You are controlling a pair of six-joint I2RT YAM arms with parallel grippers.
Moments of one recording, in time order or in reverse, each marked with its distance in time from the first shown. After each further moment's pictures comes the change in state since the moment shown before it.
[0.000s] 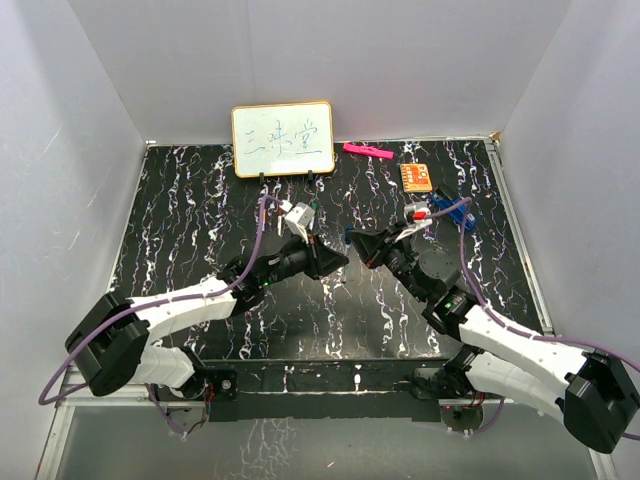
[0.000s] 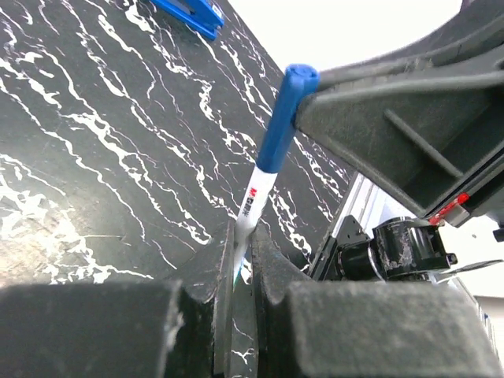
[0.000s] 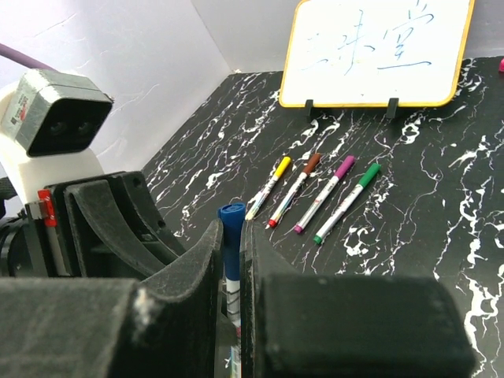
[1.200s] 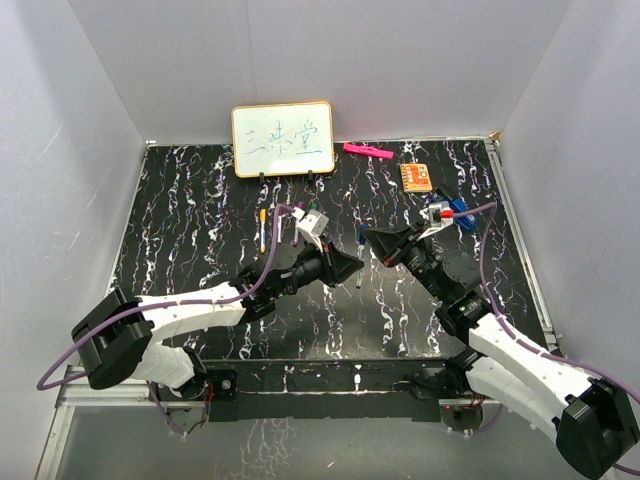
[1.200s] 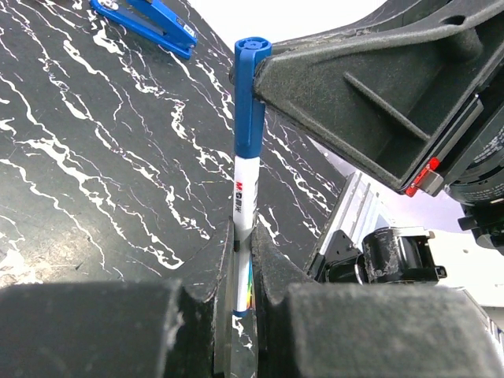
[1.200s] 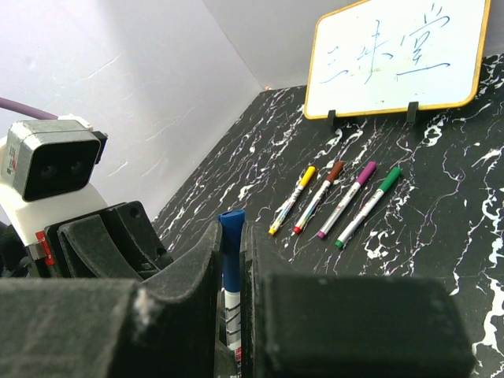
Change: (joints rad) left arm -0.152 0.036 0.025 0.061 -0.169 0.021; right arm -0.184 -0.113 -0.064 0.041 -0.210 0.159
